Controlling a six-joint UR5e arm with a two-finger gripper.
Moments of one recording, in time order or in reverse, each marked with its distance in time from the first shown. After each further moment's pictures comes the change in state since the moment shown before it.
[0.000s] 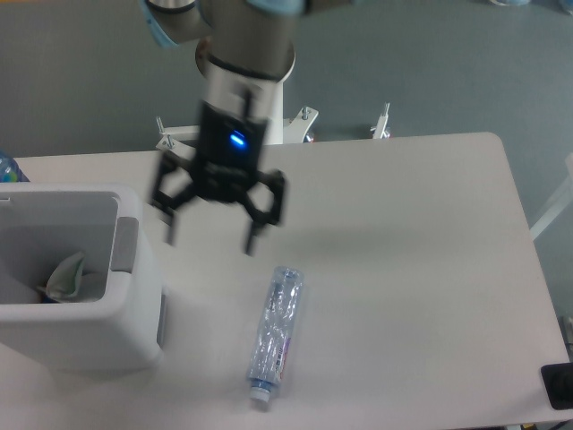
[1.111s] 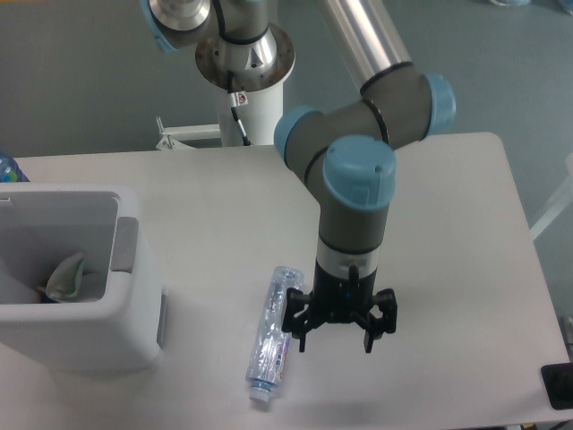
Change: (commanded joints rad) arm -0.029 -0.272 0.094 0.012 0.109 0.272
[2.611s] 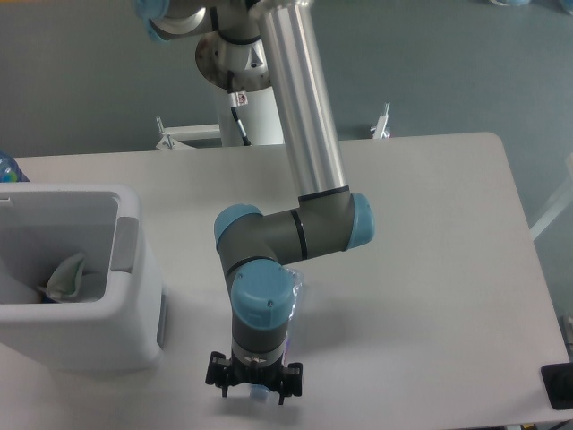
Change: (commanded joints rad) arm -0.157 -0.195 0.011 0.087 0.072 -0.041
